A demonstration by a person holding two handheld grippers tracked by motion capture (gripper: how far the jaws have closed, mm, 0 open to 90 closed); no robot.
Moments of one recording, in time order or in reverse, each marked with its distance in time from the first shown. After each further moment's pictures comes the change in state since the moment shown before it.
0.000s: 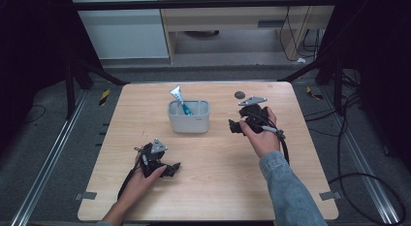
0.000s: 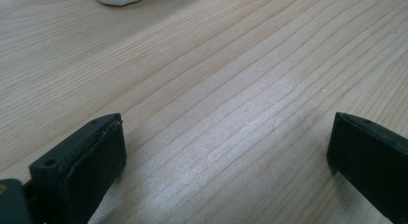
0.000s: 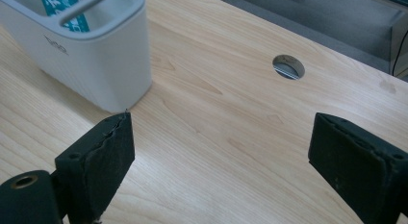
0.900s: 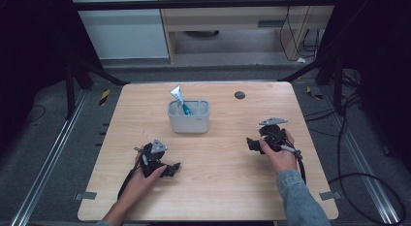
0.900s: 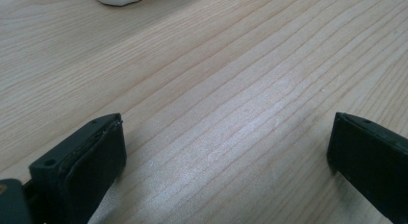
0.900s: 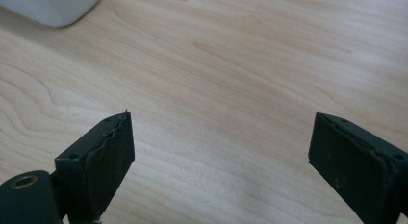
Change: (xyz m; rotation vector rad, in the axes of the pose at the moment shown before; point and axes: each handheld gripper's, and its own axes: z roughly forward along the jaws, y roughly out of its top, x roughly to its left) left arm 0.000 0.000 0.000 0.000 0.000 -0.001; right arm -0.033 -0.087 0.006 0.087 0.002 0.121
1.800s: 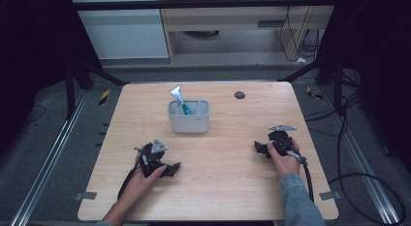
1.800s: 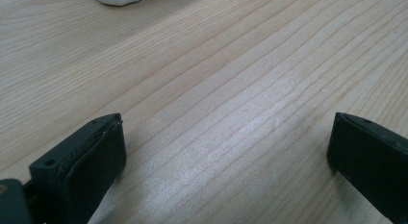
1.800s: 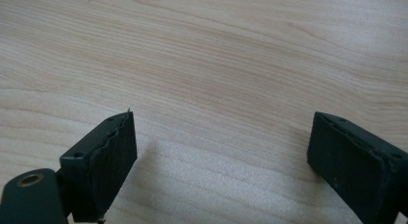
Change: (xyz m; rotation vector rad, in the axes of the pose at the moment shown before) left arm 0.000 0.000 0.000 0.000 0.000 0.000; right arm -0.031 -0.037 0.028 -0.010 -0.019 0.133
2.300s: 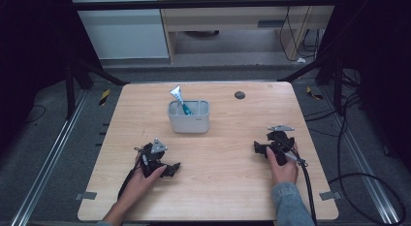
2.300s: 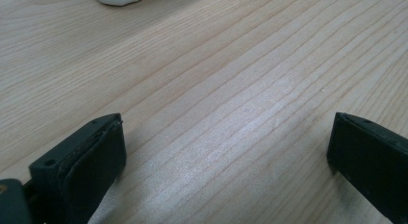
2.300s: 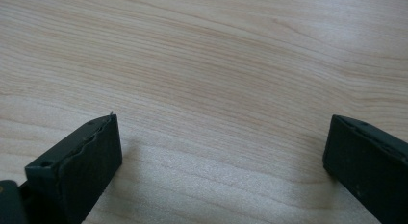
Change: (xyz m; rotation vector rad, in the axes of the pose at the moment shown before) left arm 0.000 0.000 0.000 0.000 0.000 0.000; right arm 0.002 -0.002 0.005 0.008 -0.073 0.003
